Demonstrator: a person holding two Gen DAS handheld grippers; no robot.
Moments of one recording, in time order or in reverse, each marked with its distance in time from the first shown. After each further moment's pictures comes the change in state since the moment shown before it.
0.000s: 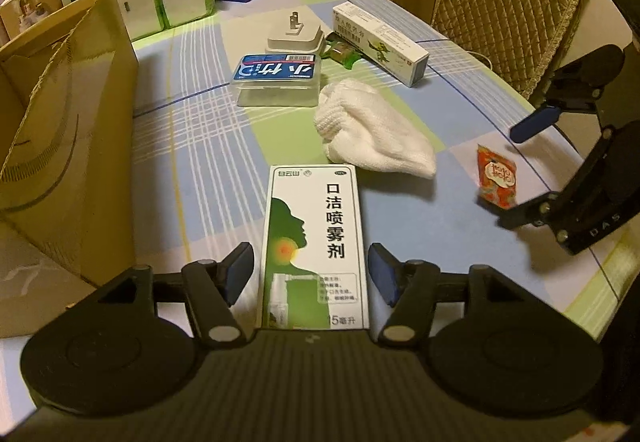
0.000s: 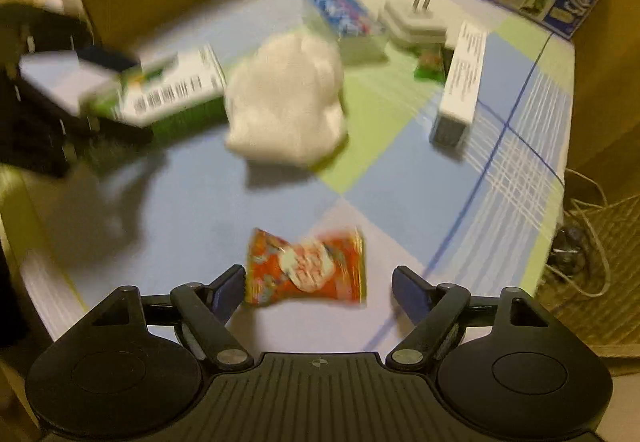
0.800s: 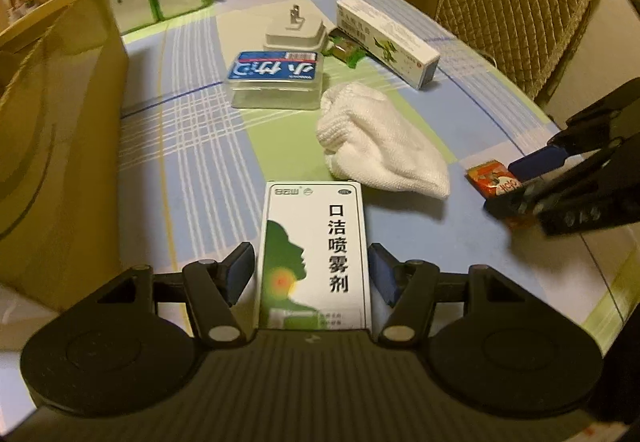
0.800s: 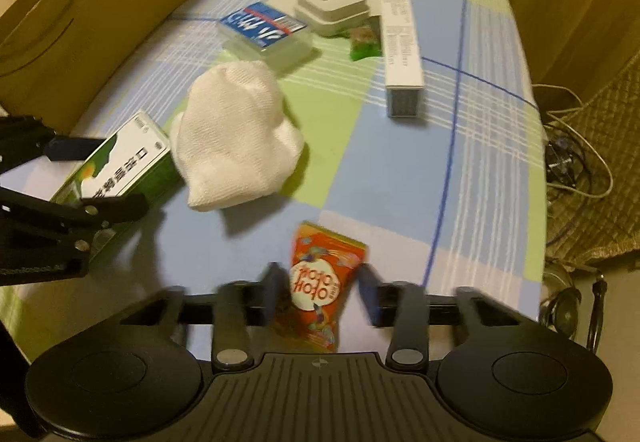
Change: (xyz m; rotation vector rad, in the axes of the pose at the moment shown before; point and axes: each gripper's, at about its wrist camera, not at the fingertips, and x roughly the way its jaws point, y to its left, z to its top) left arm 0.023 0.000 0.016 -0.005 0.036 -0.012; right arm 0.003 -0.013 0.009 0.403 -0.033 -0.008
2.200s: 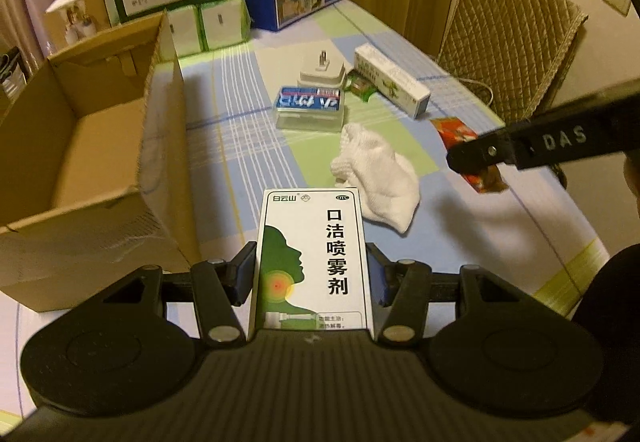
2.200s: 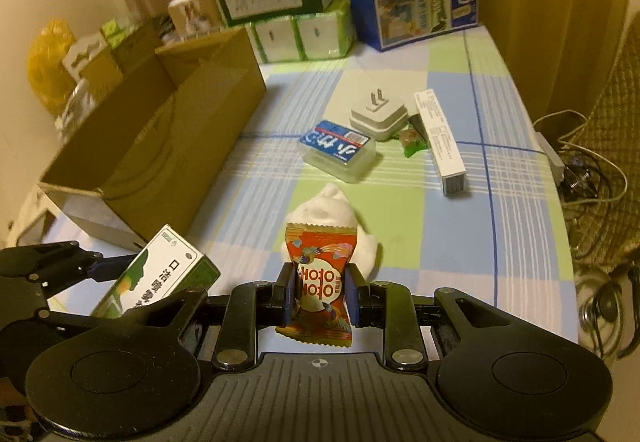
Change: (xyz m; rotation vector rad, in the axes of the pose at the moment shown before) left arm -0.105 0.019 -0.027 -0.044 -0.099 0.027; right arm -0.086 0.060 0.007 0.178 -0.262 0.132
